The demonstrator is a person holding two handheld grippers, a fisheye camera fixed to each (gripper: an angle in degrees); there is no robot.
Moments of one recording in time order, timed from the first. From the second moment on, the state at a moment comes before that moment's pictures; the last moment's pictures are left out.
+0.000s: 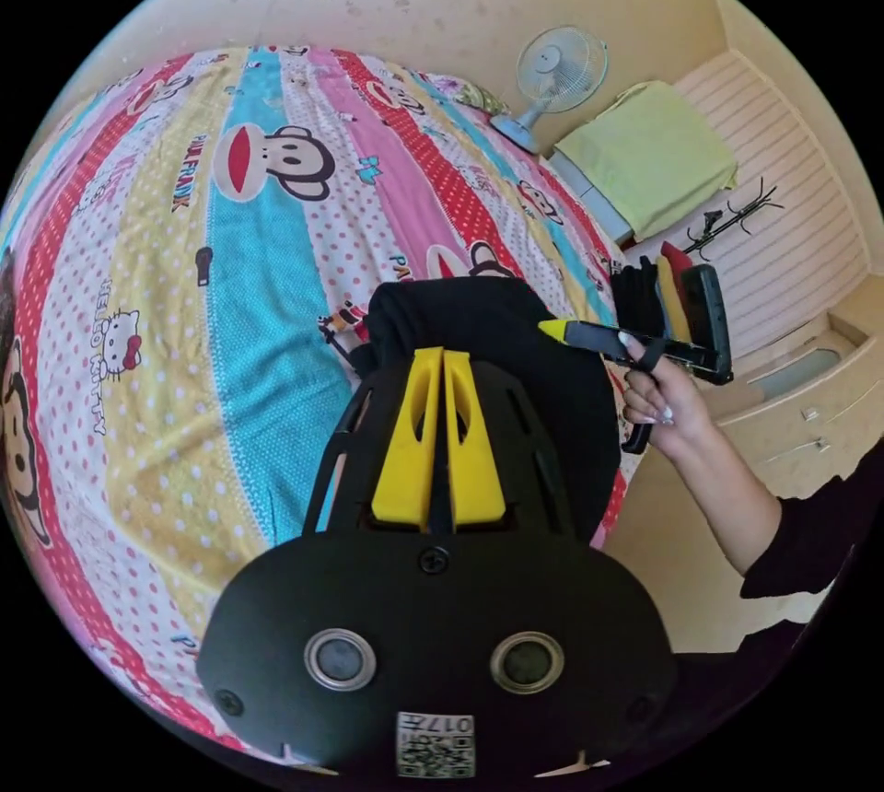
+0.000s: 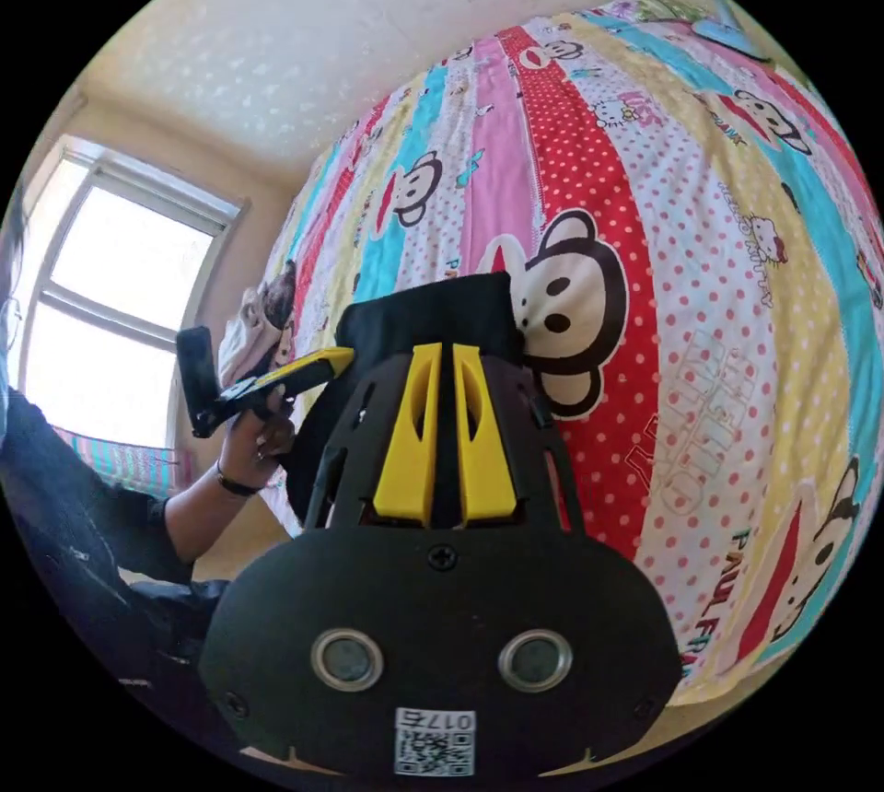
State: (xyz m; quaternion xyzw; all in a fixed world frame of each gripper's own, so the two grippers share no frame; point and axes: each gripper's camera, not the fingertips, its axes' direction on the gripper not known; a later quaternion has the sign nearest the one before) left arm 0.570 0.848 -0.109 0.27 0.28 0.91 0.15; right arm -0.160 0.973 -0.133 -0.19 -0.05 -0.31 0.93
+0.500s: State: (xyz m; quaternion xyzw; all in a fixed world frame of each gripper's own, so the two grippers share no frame) left arm 0.530 0.892 -0.162 0.30 0.23 0.92 0.05; right arm 0.077 1.090 -0.200 -0.08 -0.28 0.09 0.95
